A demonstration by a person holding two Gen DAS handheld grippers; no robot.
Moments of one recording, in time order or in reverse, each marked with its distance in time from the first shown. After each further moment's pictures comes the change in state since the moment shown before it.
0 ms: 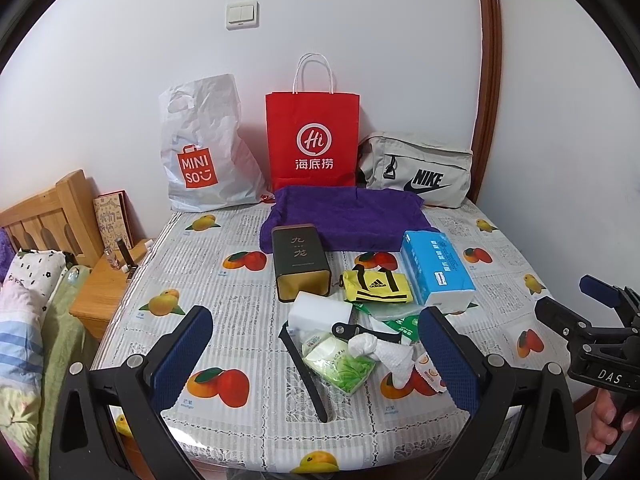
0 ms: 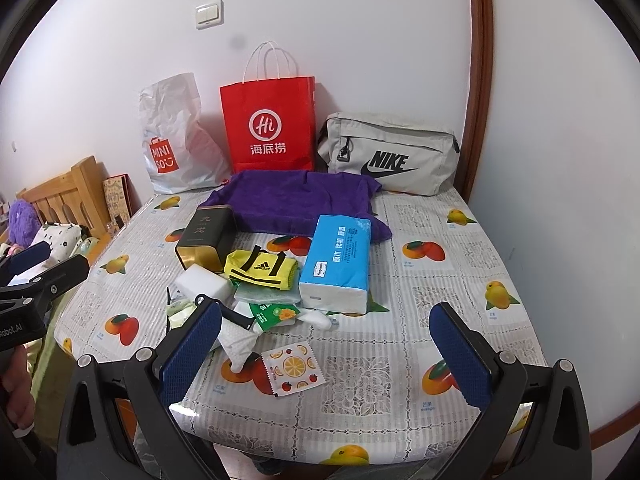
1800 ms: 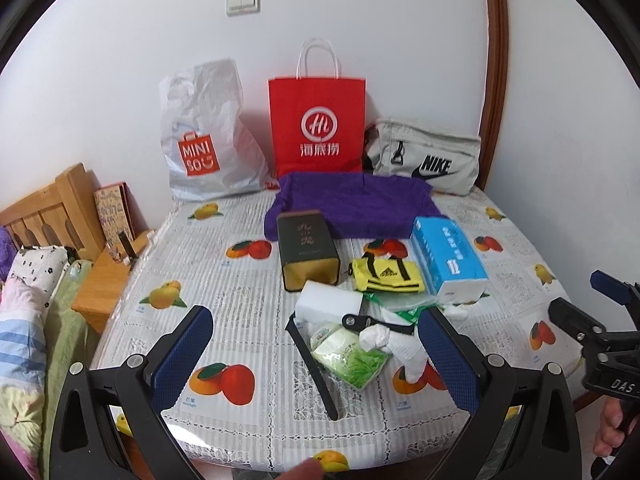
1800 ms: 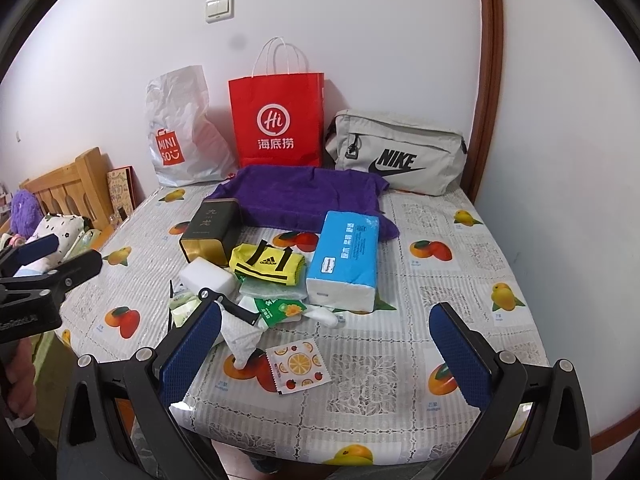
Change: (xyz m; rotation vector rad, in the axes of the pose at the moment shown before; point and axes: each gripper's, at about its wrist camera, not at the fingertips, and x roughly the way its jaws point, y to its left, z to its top) left arm 0.020 0.010 -0.007 -0.001 0.055 0.005; right arm 0.007 0.010 -0.007 -0.030 0.000 0.009
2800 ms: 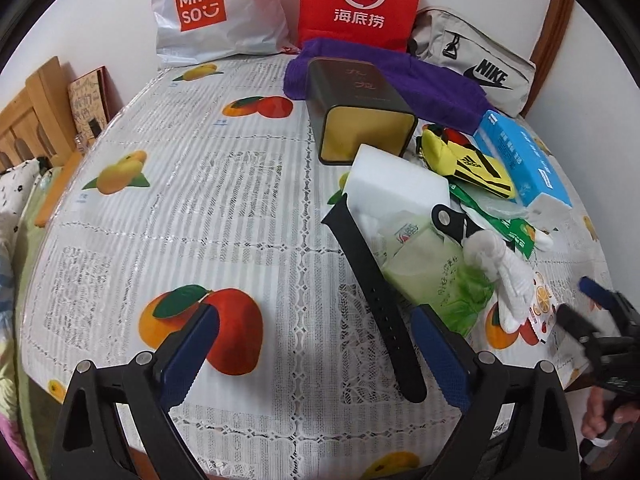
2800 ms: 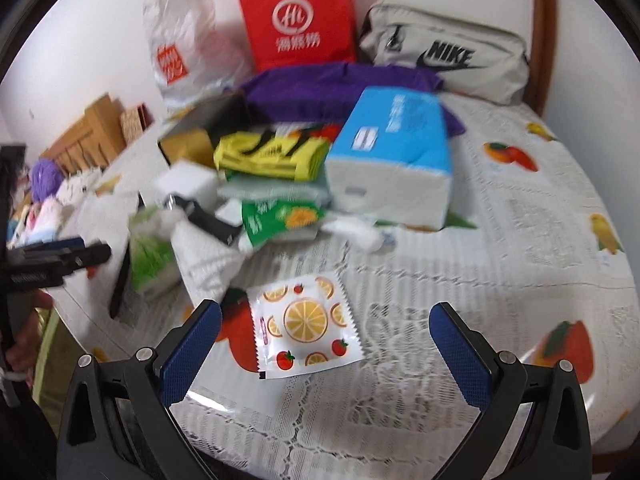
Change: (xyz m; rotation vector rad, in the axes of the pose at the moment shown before) left arm 0.134 0.047 -0.067 -0.087 0.334 -0.044; right arm 0.141 0.000 -0.072 -0.018 0.245 0.161
